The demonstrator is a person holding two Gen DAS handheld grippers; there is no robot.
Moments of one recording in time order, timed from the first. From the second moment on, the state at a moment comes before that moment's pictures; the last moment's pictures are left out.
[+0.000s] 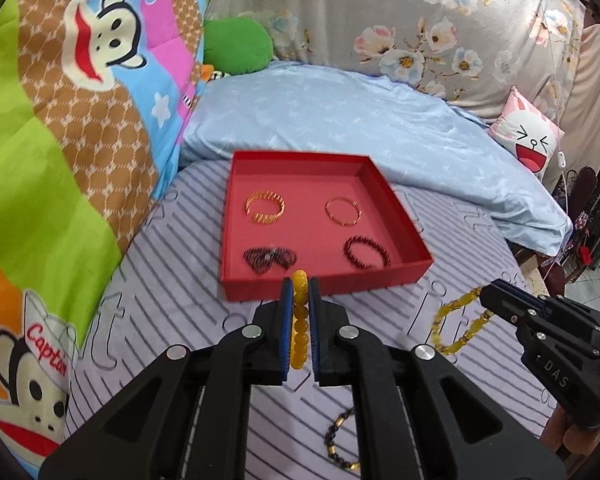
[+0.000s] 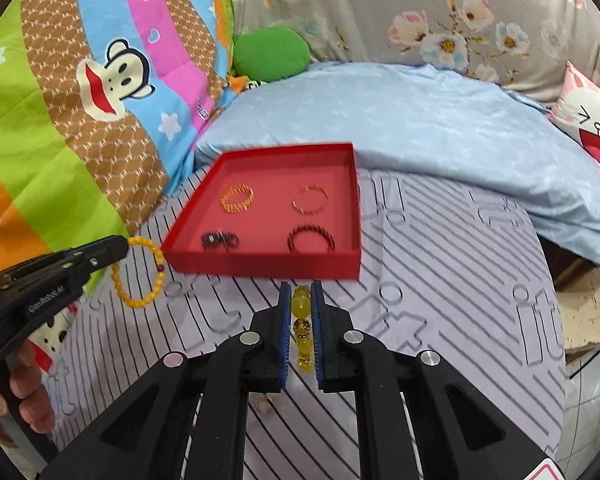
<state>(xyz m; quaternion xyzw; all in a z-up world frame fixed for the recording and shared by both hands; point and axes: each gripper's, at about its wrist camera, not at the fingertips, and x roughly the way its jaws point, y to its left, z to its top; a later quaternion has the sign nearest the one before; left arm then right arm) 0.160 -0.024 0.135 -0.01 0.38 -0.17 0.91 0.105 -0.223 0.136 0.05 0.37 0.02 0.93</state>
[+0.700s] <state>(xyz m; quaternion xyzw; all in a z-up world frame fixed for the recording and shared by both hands) 0.291 -0.072 0.153 0.00 0.38 -0.22 0.90 0.262 -0.213 0.152 0.05 0.37 0.06 0.92</state>
